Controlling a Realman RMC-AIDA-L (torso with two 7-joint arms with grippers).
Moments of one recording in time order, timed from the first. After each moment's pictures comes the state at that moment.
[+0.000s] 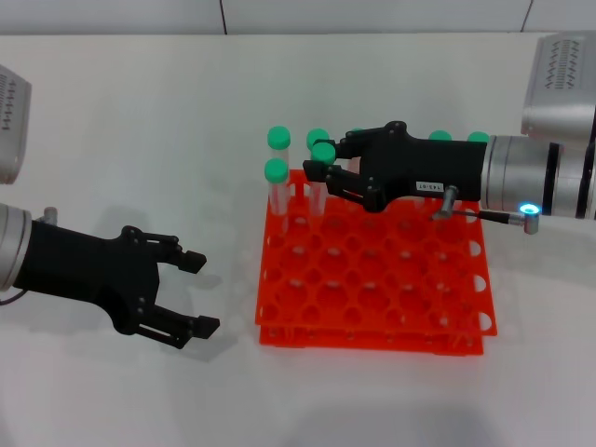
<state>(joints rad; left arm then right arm) -0.43 -2.08 0.95 1.12 2.23 1.78 -1.63 0.61 2.02 -1.62 -0.62 -1.13 -1.06 1.26</state>
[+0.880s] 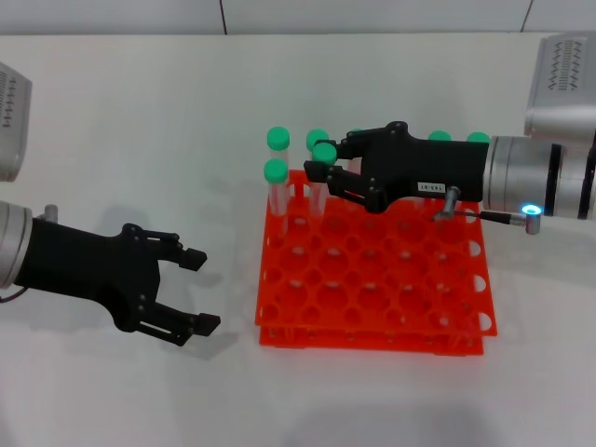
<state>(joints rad) -0.43 -2.08 0.95 1.12 2.23 1.78 -1.63 0.61 2.02 -1.62 -0.62 -1.13 -1.07 1.25</state>
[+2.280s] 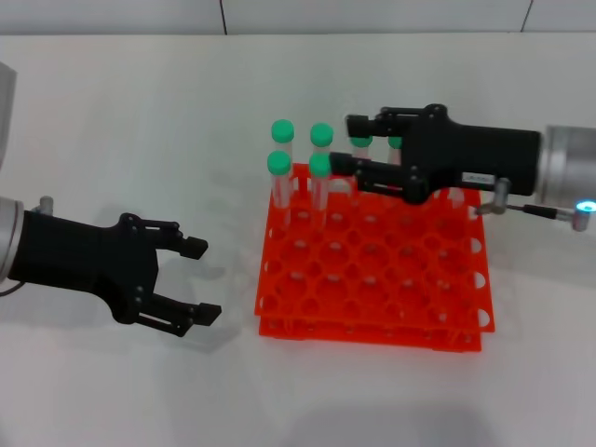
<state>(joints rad) -0.42 -2.07 0.94 1.13 2.18 1.79 -1.60 0.46 1.96 -1.61 -0.85 -1.14 -1.13 1.33</state>
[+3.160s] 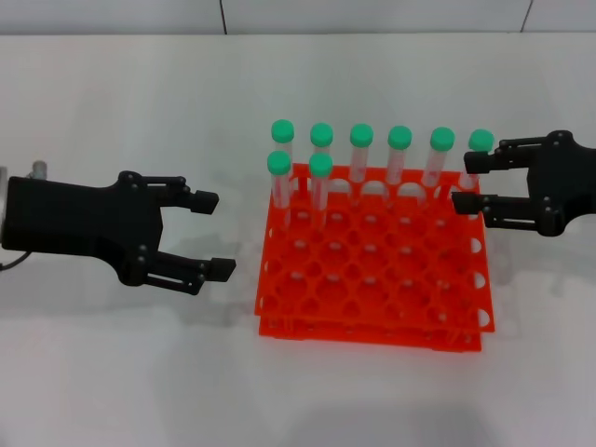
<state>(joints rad) -0.42 -2.06 0.89 1.14 2.03 1.81 -1.61 0.34 1.95 -1.20 -1.09 -1.65 -1.46 1.58</state>
